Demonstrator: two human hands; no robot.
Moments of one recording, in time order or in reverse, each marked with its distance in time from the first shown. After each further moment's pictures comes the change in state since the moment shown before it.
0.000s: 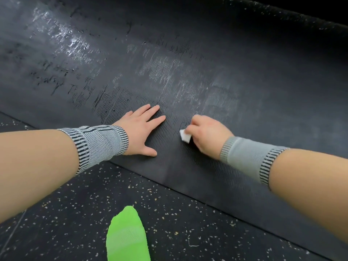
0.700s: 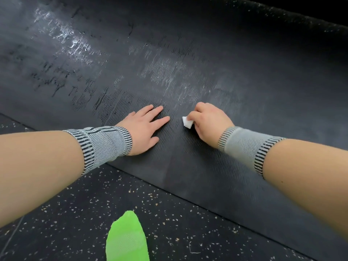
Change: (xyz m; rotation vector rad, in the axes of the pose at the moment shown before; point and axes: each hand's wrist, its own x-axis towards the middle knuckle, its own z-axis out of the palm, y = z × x) left_hand 0.011 -0.002 0.001 -0.050 0.076 -0.008; right_hand 0.032 0.016 -0.009 -0.076 -0.026 0.157
